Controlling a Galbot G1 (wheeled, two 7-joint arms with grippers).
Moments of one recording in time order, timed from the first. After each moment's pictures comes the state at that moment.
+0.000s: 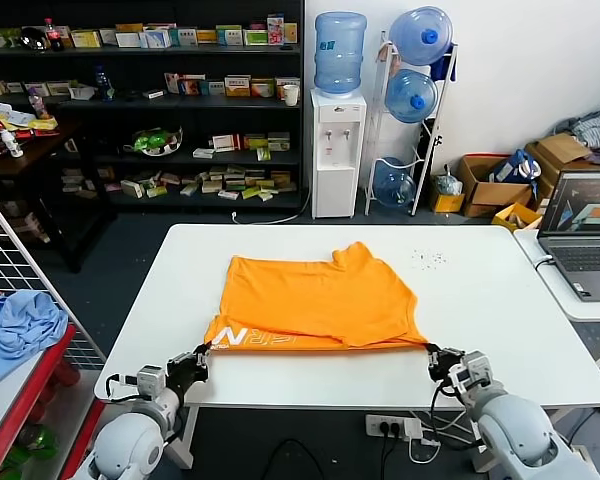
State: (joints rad) left arm 1.29 -1.02 -0.30 -1.78 -0.57 0.31 -0.13; right arm -1.31 0.89 0.38 1.83 0.43 -0.52 0.03
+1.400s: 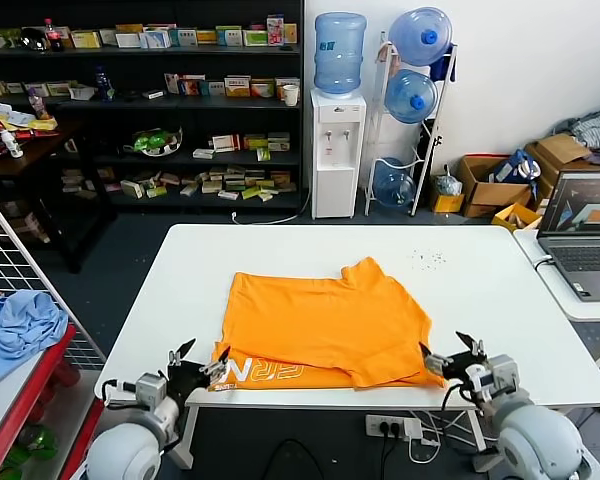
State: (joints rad) left arm 1.28 -0.98 -0.27 -1.86 -0.54 0.32 -0.16; right arm -1.24 0.89 0.41 1.85 0.57 -0.47 0.09
